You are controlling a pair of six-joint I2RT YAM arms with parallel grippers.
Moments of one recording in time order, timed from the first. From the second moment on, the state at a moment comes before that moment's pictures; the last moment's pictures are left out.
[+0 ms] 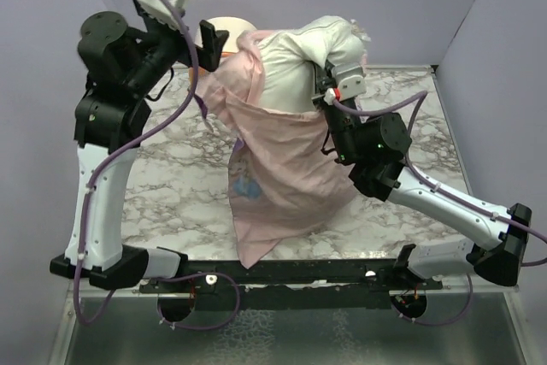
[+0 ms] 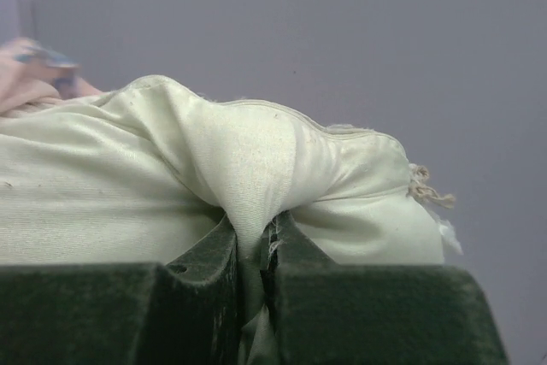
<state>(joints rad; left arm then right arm) -0.27 1.38 2.04 -0.63 0.30 0.10 1.00 1.26 1.20 0.66 0.53 -0.61</state>
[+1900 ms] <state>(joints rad) -0.34 1.32 1.66 -0.37 -0.06 0.30 0.95 1.35 1.27 0.57 0.46 -0.47</state>
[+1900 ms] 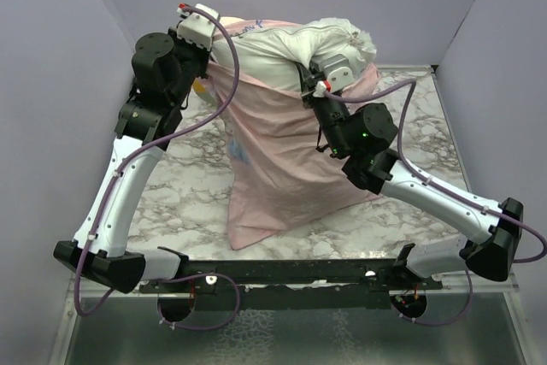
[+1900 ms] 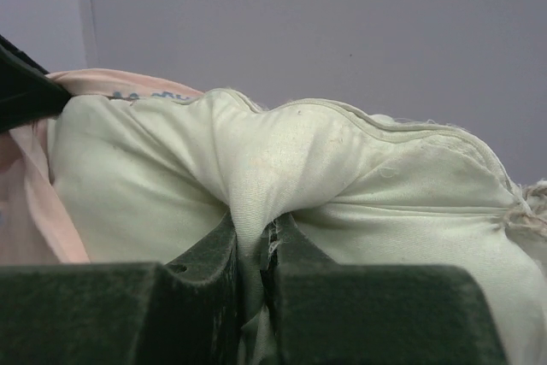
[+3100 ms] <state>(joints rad) -0.40 1.21 1.45 -0.82 0.44 0.33 0.86 1.07 1.13 0.62 0.62 -0.27</state>
